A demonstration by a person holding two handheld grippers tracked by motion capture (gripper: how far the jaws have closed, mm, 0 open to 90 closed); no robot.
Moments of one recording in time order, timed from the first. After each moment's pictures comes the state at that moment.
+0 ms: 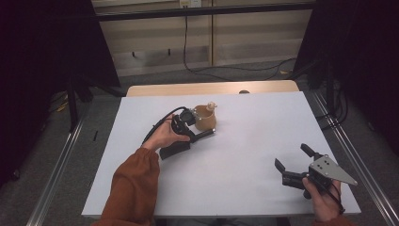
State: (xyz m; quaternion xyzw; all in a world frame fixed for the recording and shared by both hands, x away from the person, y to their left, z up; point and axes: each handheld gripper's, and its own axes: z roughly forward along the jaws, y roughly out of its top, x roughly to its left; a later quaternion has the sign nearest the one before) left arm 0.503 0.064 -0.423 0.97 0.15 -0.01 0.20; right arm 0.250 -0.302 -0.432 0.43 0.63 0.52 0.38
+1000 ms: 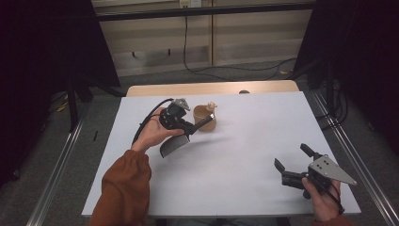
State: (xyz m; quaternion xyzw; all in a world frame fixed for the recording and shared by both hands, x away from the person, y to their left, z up) left arm 0.483 0.093 -0.372 0.93 0.16 0.01 0.33; right arm 0.250 -0.301 -0.433 0.43 0.63 0.52 0.38
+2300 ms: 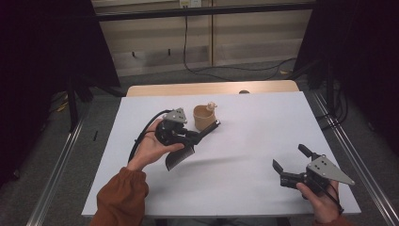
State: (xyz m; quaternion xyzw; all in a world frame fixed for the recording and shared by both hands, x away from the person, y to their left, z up) left arm 0.416 0.094 -0.354 0.90 0.12 0.02 0.41; right arm 0.250 -0.297 -0.433 0.42 0.64 0.52 0.37
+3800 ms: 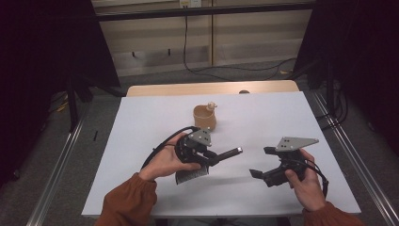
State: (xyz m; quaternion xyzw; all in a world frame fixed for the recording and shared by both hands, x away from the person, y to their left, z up) left arm 0.372 0.043 -0.360 0.93 0.02 -0.02 0.36; right arm 0.291 -0.249 -0.387 0.36 0.81 0.45 0.11
